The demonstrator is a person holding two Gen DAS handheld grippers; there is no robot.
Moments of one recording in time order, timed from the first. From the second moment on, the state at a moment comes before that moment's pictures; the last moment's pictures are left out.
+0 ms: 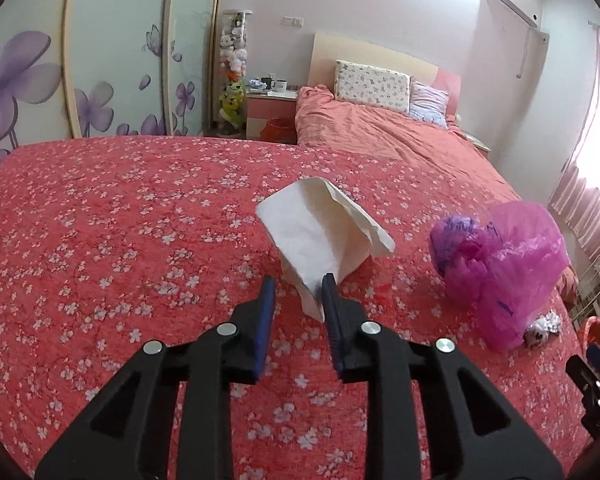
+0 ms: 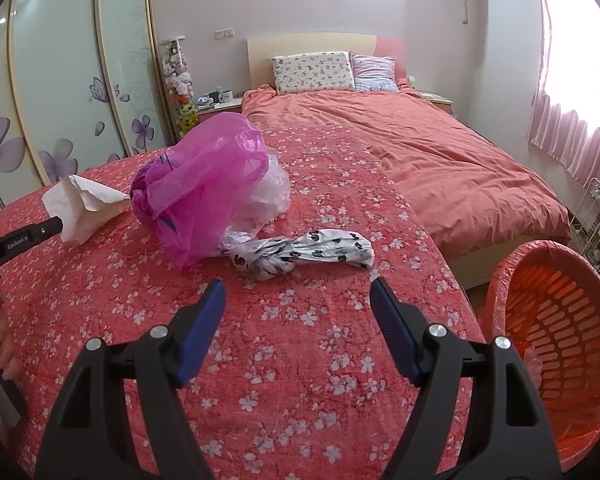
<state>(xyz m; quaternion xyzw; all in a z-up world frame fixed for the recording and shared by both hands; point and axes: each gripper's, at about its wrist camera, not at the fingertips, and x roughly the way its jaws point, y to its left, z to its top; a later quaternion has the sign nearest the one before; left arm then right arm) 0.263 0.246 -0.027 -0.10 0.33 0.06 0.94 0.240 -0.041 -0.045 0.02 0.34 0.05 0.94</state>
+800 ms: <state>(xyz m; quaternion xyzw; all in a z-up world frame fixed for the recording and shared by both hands) 0.259 0.238 -0.010 -0.06 0.31 0.07 0.95 0.258 -0.015 -0.004 0.03 0.30 0.07 0.95</state>
